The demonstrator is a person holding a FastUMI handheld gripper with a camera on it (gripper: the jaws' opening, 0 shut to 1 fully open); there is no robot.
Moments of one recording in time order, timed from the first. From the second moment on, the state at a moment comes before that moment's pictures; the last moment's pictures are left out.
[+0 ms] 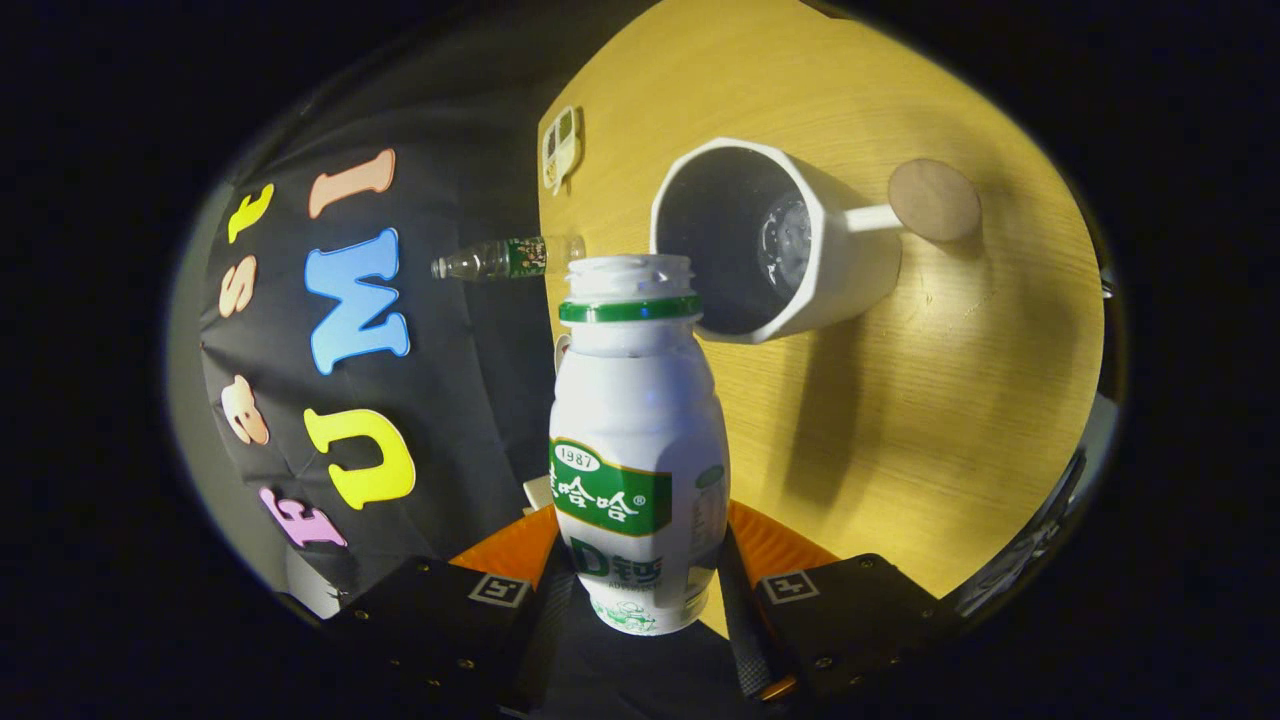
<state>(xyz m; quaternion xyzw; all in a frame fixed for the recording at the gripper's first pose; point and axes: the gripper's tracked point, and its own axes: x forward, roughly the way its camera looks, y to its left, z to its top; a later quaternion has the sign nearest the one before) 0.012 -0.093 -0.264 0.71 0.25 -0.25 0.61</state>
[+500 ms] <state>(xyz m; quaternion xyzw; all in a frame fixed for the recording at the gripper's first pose) 0.022 -0.094 -0.266 0.52 0.24 -0.23 0.78</state>
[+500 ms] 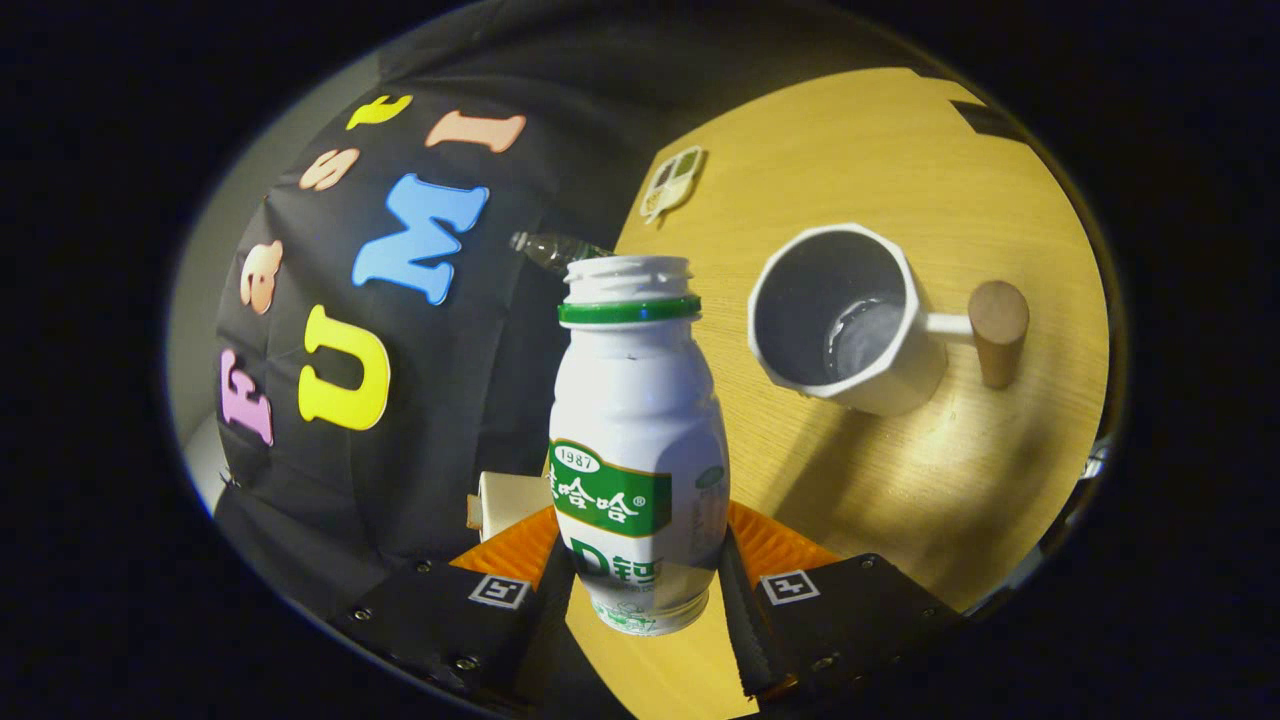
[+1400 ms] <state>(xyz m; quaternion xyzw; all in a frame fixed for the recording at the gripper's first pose) 0.087 -0.070 -0.253 0.15 0.25 -0.19 0.94</state>
